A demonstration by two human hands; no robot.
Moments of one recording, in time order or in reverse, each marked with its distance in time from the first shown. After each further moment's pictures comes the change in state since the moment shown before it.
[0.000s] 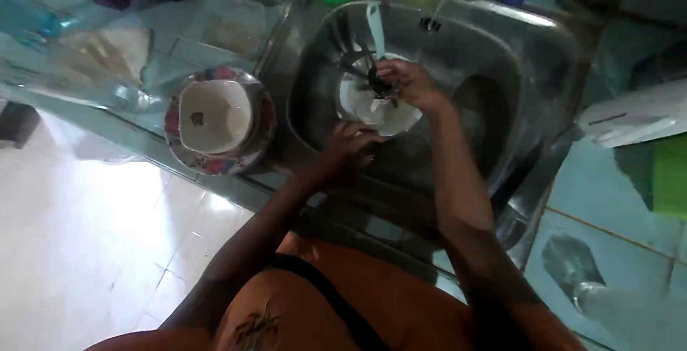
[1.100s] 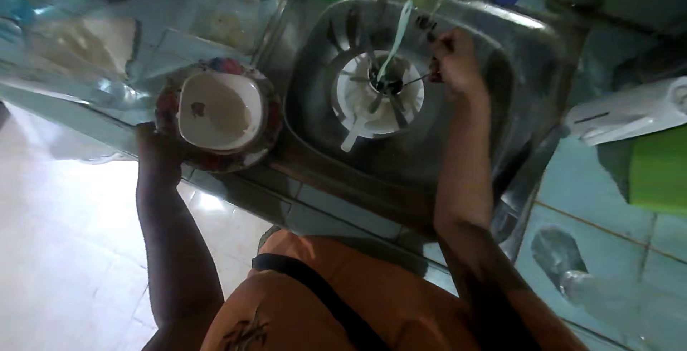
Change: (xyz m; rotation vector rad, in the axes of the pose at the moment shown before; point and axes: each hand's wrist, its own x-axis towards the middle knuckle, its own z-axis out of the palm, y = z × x) left_hand -0.140 -0.115 -0.136 -0.184 0.827 -0.947; right_hand -0.021 -0.045 -0.036 -0.077 0.396 0.344
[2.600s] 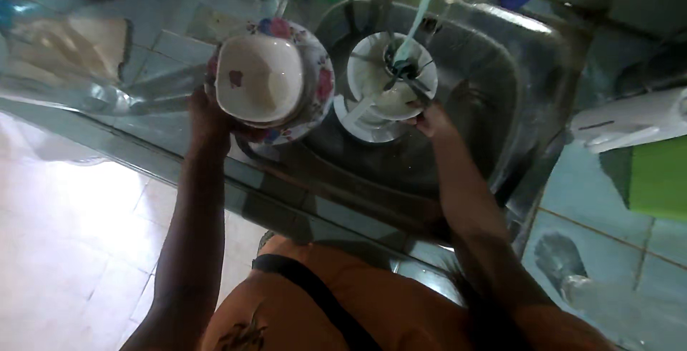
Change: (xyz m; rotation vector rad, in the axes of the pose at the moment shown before) left_hand 0.013 0.061 0.073 -0.269 -0.190 0.085; right_hand 0.000 0.081 0.054 0.660 0.003 0.442
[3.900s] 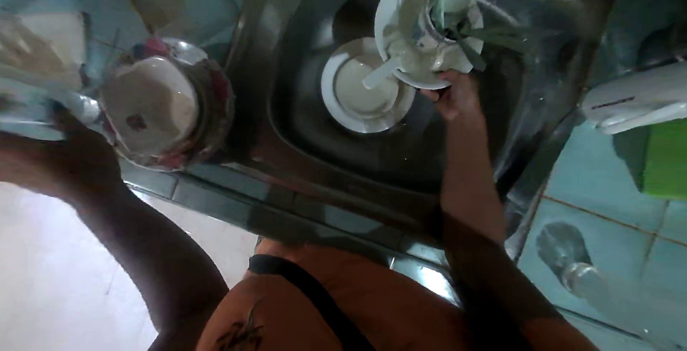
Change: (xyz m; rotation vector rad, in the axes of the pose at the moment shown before) left_hand -0.007 -0.007 -0.102 0.881 0.577 0.101; right_hand -0.016 -0.027 -0.025 0.220 0.169 -0.136
